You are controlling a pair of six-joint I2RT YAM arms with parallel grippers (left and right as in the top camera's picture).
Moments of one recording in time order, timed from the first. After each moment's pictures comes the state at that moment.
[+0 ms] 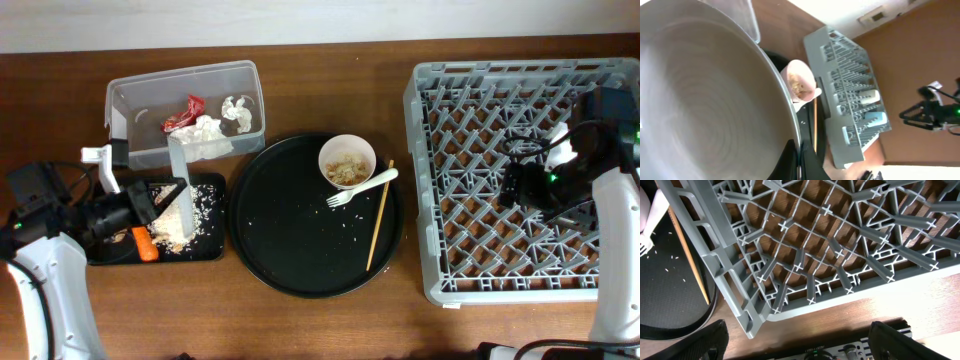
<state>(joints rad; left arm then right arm) 0.51 1.36 1.08 -0.94 1.12 0.23 -0.25 1.47 1.55 -1.55 -0.05 0.11</state>
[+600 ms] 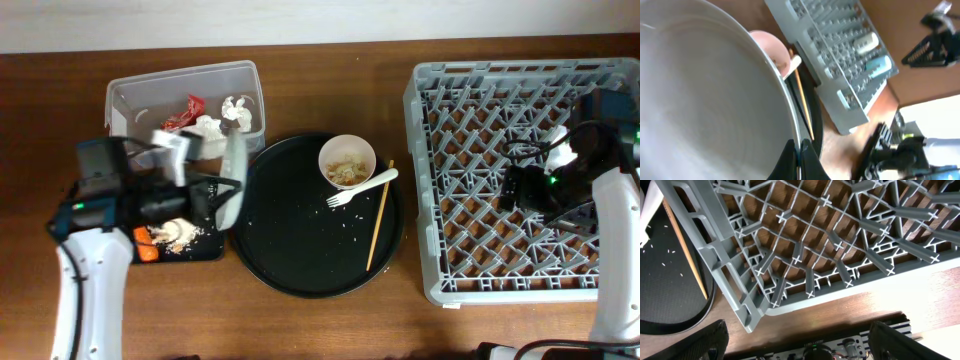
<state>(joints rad) 0.17 1.32 1.09 -0.87 1.00 0.26 -0.25 1.47 1.55 -1.58 -0.05 0.11</state>
